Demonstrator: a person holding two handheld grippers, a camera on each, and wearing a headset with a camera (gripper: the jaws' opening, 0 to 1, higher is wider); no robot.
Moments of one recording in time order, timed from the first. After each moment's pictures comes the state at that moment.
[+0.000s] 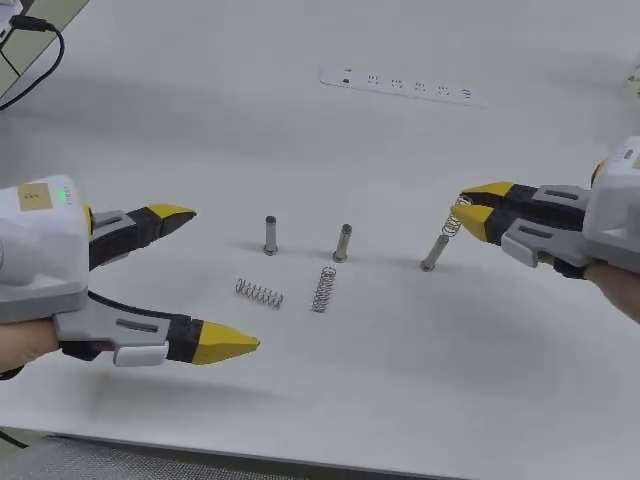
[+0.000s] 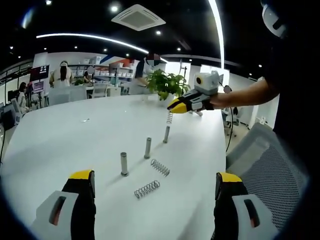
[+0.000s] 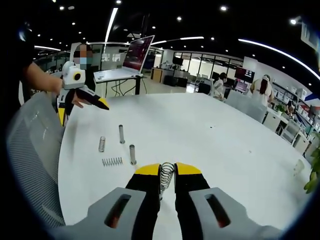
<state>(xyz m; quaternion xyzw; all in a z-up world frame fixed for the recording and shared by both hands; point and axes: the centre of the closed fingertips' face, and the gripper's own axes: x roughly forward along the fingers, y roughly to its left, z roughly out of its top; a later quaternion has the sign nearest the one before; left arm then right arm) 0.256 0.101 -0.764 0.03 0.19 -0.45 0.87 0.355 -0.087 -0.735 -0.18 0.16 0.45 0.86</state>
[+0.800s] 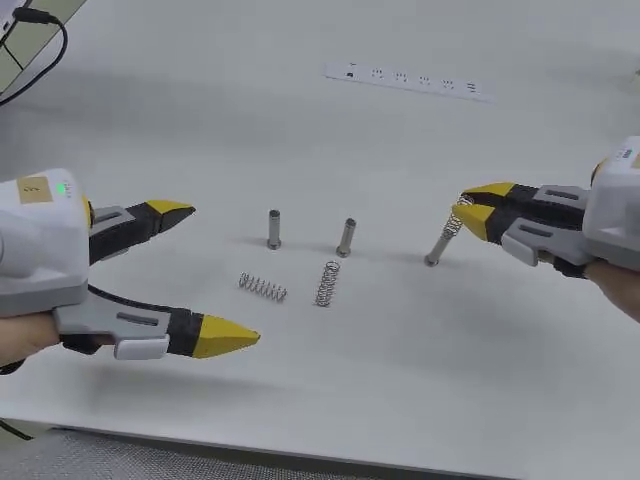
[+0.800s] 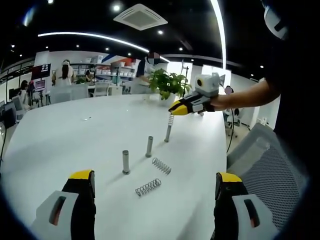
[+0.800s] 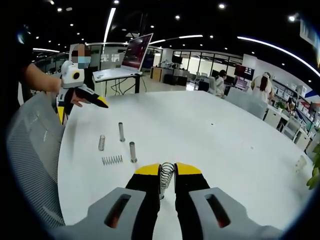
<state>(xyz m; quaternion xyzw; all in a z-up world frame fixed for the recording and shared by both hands) 0.256 0.106 -0.766 0.02 0.19 -0.44 0.87 0.356 -0.086 -0.745 -0.17 0.17 0.45 0.86</state>
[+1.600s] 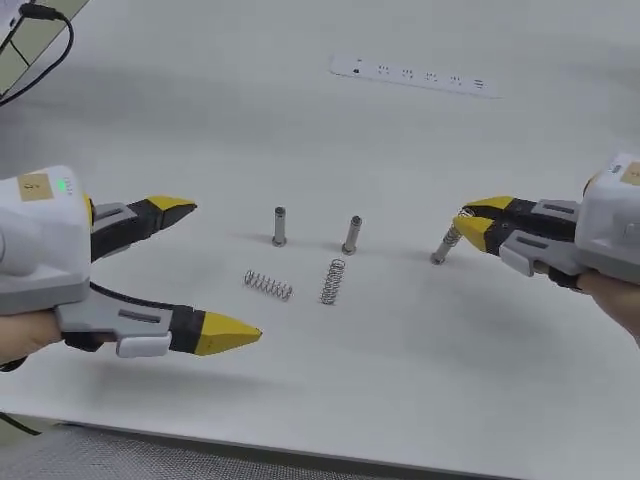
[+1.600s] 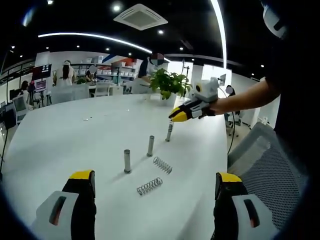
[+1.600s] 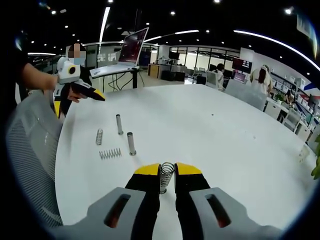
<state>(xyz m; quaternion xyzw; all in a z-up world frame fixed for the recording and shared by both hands) 0.256 0.109 -0.766 0.03 0.19 -0.44 0.88 0.356 -0.089 -0.770 -0.16 0.19 0.44 0.86</state>
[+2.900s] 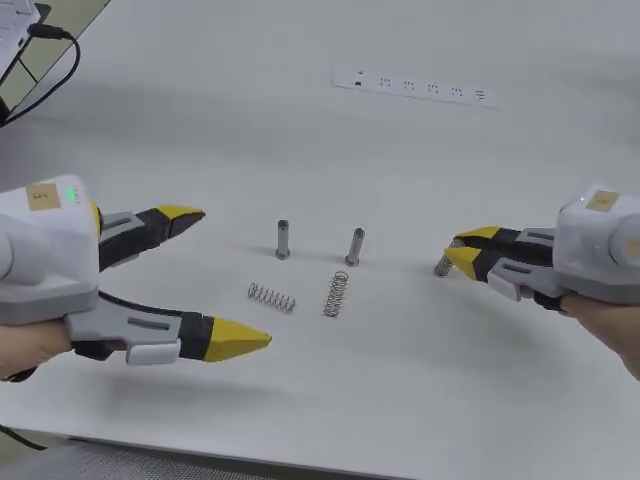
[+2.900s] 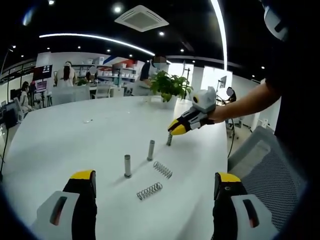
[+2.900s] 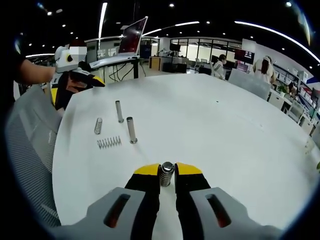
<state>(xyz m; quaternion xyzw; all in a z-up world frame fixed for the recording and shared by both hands) 0.260 0.106 -0.758 0.02 0.19 -0.44 0.88 0.356 -0.088 -0.805 -0.17 0.23 0.44 0.85</state>
